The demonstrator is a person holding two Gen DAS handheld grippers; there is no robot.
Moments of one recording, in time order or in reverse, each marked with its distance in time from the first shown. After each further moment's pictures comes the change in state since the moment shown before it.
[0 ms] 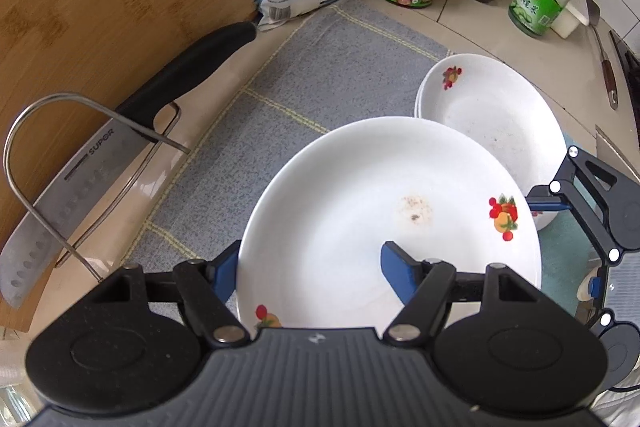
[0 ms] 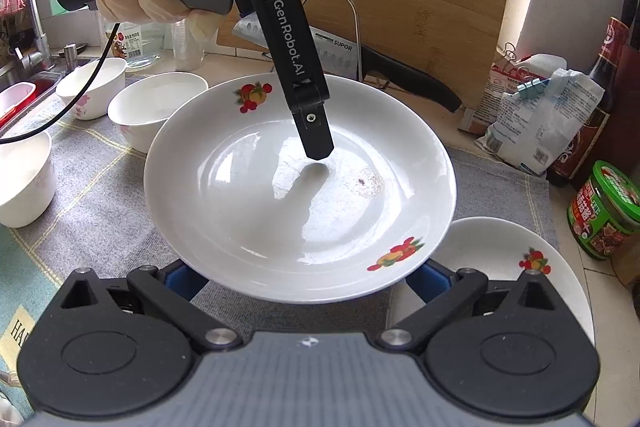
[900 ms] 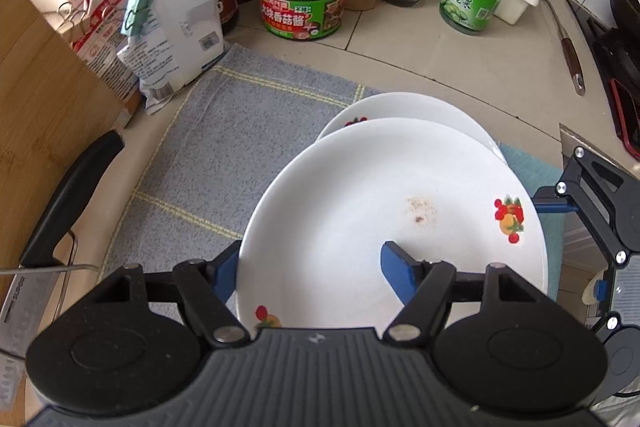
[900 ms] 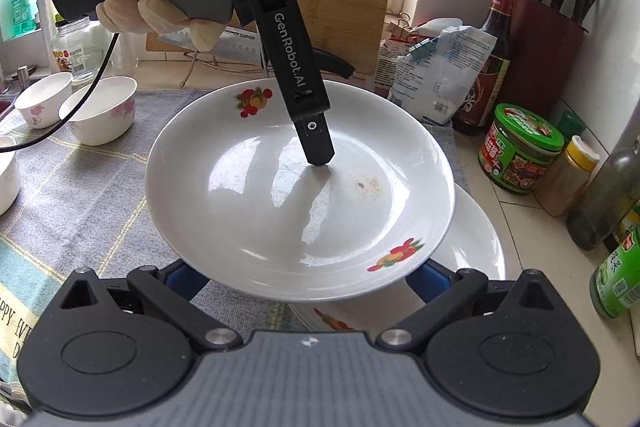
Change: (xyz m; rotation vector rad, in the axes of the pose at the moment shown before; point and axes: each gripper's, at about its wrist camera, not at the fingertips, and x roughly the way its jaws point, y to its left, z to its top) left arm 0.028 -0.083 0.061 0.179 -0.016 -0.046; right arm -0.050 -0.047 -0.042 0.126 0.002 -0.145
